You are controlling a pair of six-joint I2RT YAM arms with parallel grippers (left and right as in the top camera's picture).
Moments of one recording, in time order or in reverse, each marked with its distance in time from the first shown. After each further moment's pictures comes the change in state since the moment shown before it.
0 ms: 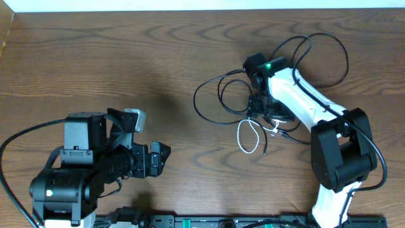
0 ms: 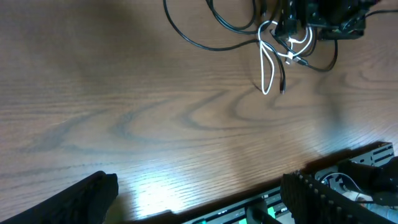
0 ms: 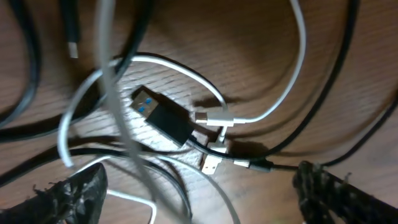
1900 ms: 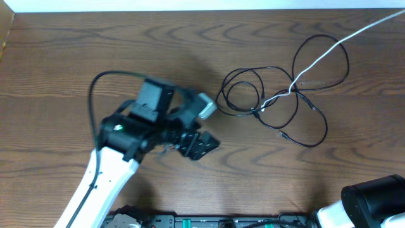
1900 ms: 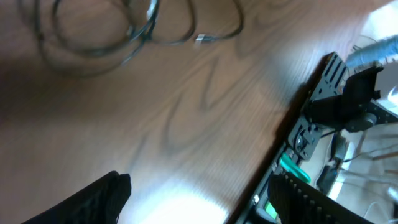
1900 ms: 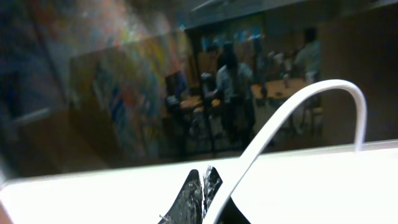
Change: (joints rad) left arm -0.399 0.330 -0.045 0.412 0.186 0.218; right arm -0.169 -0.278 1.675 -0.083 -0.064 -0.445
